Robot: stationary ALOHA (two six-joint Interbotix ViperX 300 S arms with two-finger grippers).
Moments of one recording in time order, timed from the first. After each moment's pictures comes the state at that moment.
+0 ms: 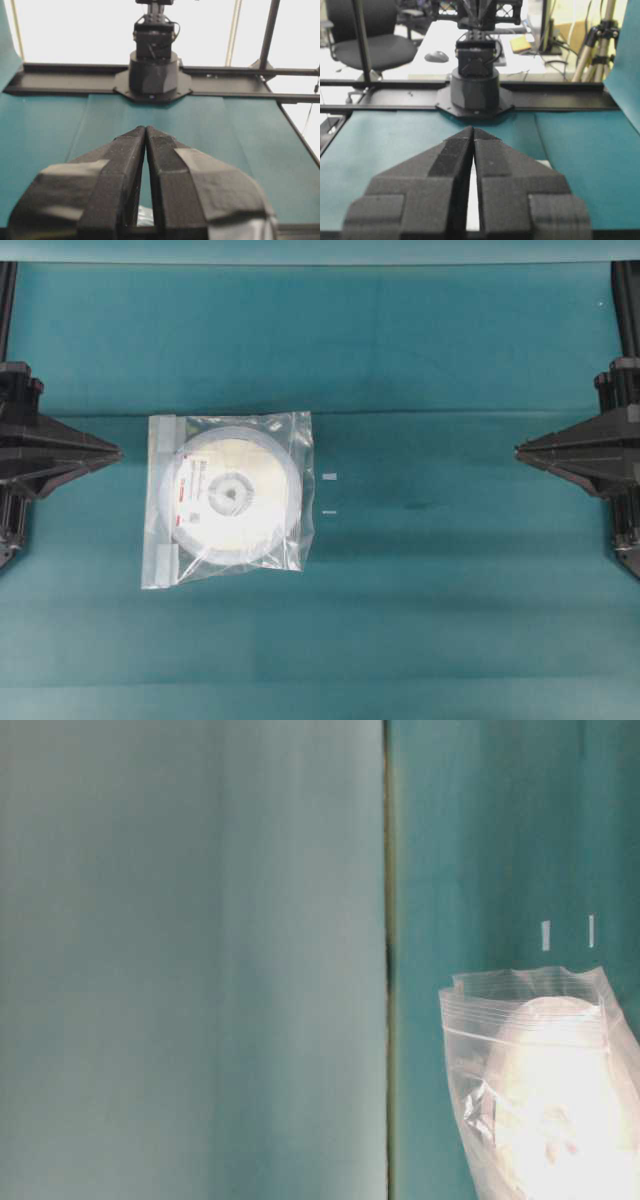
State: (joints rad) left arm 0.00 -0.97 1.19 0.00 -0.29 0.00; right arm 0.00 -0.96 1.17 0.00 -0.29 0.01
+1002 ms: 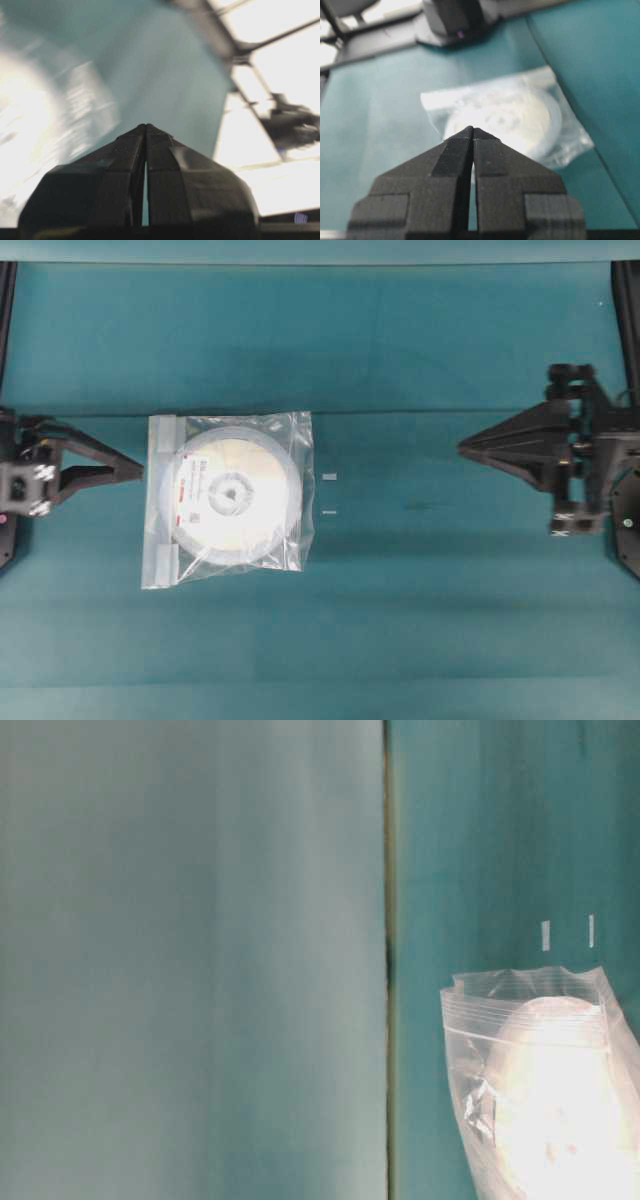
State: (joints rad) left arm 0.06 -0.87 1.10 0.01 0.17 -0.99; right arm -0.08 -0.70 1.08 0.00 -0.18 0.26
